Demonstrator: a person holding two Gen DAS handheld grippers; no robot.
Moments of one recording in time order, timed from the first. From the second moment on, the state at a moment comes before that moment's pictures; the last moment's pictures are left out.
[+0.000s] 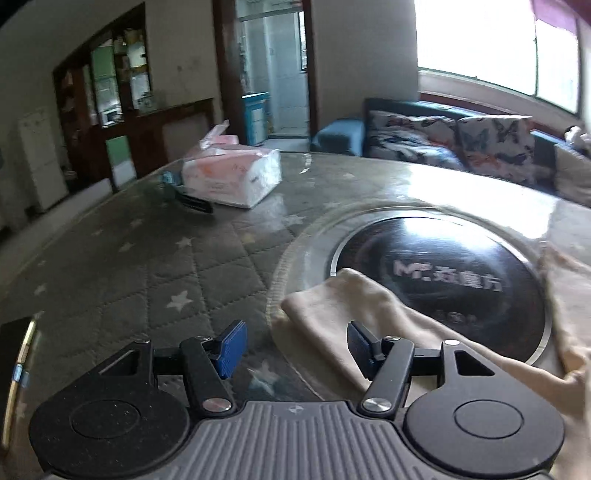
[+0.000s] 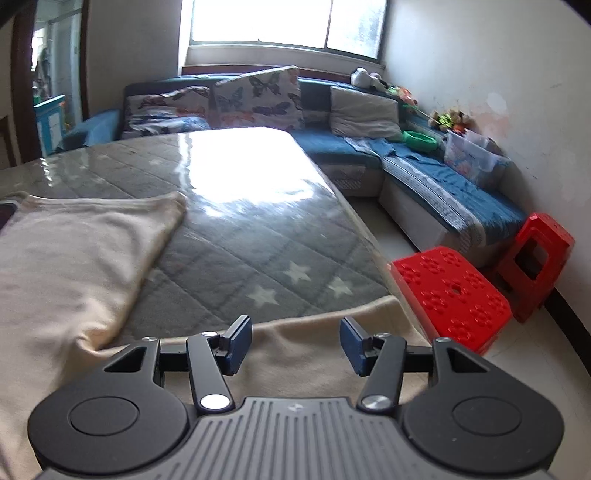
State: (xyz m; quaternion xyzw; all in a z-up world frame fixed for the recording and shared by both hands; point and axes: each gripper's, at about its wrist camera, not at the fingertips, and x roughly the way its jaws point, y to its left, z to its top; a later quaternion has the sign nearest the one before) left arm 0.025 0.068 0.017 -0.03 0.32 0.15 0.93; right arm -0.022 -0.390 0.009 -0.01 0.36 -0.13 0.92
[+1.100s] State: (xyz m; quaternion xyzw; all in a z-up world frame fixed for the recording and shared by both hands) left arm 0.027 0.089 0.008 -0.01 0.34 0.19 0.92; right arm 0.143 -0.304 -0.001 -0.02 0.38 -0.01 0.92
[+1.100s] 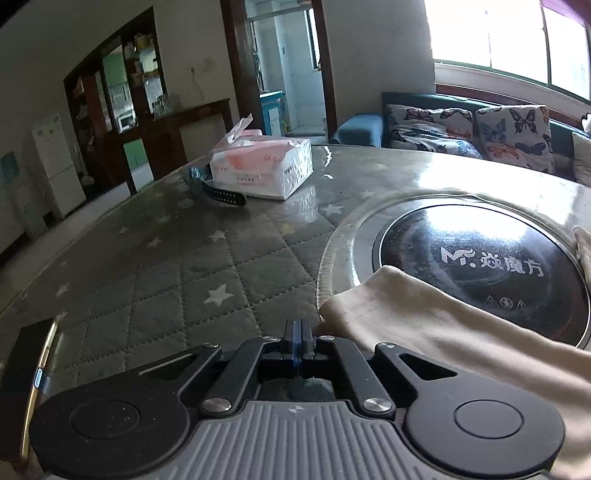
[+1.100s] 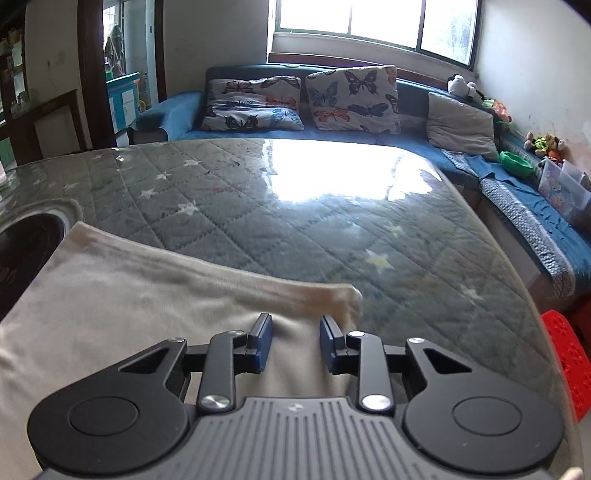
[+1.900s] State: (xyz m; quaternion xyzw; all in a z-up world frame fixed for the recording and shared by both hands) left arm 0.047 0.070 0.003 0.04 0.33 0.16 0.93; right arm 0.163 -0.270 0.008 -0.08 0.39 0.05 0.92
